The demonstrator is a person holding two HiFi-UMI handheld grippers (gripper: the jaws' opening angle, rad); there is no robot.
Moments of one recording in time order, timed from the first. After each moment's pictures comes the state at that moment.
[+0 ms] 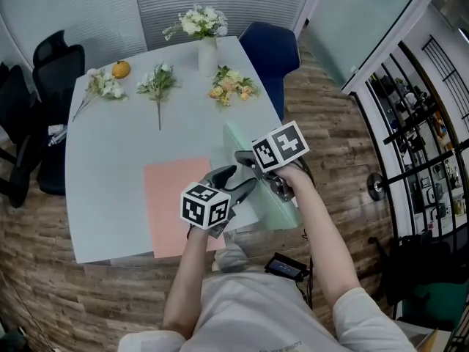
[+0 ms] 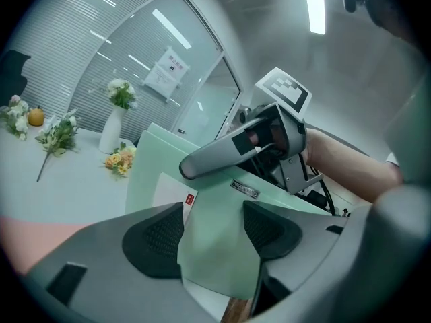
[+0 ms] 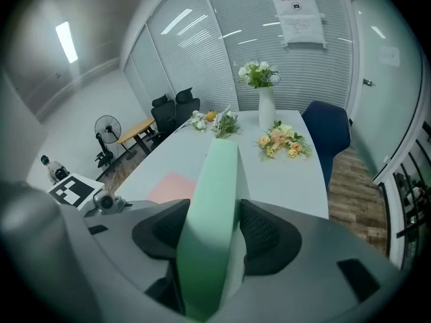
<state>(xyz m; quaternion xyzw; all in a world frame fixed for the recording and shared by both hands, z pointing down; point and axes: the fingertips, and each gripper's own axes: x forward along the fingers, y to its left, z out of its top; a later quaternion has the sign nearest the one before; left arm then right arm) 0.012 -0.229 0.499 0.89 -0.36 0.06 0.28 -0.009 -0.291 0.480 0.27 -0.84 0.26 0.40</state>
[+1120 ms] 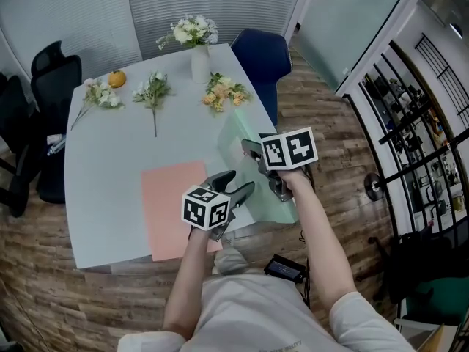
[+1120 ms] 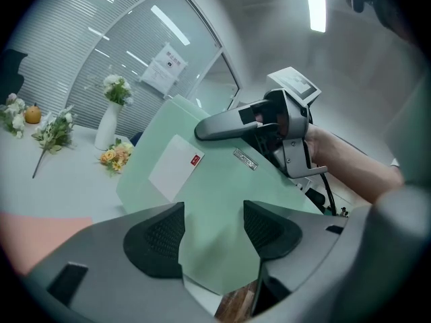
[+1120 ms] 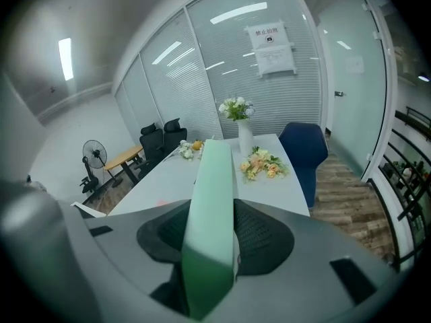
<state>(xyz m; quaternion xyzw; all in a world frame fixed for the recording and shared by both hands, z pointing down) 0.029 -0.221 0.502 0.89 -0.35 0.07 0.28 0.024 -0.309 0.433 0.36 -0.85 0.25 0.29</state>
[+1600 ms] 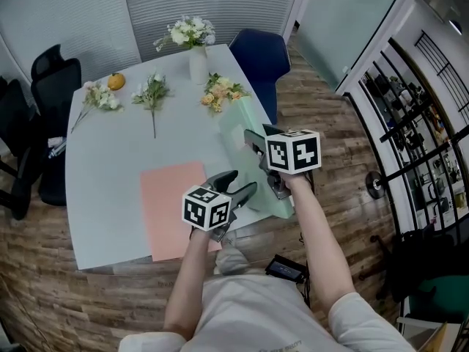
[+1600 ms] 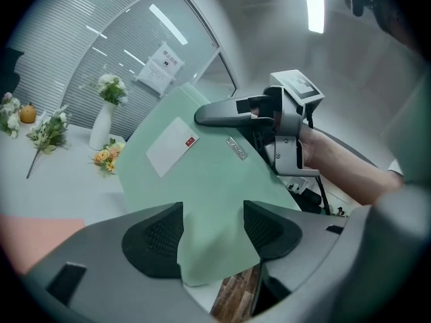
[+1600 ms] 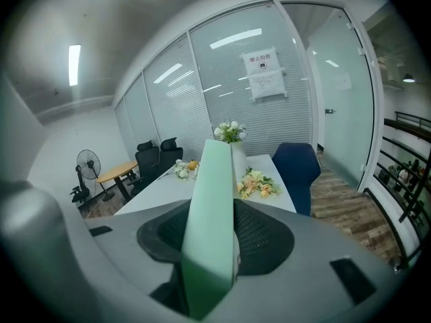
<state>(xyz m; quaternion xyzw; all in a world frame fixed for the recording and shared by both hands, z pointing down) 0.043 -0.217 0.492 0.89 -0.34 0.07 0.28 0.037 -0.318 0.401 0.40 -0.87 0.21 0.21</state>
